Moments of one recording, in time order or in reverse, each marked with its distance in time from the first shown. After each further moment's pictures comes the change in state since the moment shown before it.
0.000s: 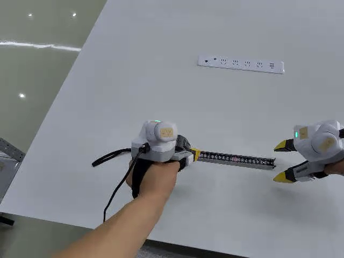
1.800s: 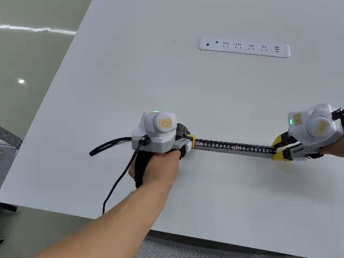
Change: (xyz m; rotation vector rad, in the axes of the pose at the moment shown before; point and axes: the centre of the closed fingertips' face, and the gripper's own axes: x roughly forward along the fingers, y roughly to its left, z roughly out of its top) left arm 0.017 0.000 -0.002 -0.050 -0.032 0.005; right arm 0.020 -0.007 -0.008 -0.064 0.031 0.090
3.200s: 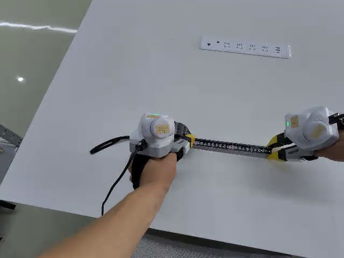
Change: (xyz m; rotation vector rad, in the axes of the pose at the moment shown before) left arm -0.003 -0.001 0.001 0.021 -0.060 -0.055; right arm 0.006 0.000 0.014 -0.009 -0.029 -0.033
